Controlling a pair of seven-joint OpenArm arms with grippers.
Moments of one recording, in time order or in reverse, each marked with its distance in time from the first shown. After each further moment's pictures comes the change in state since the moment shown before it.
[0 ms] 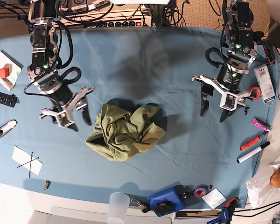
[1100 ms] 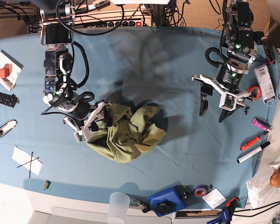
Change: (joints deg) left arm 0.0 0.0 0.0 0.0 0.0 -0.2 0.1; right arm 13.2 -6.5 -4.6 -18.8 11.5 0.8 -13.1
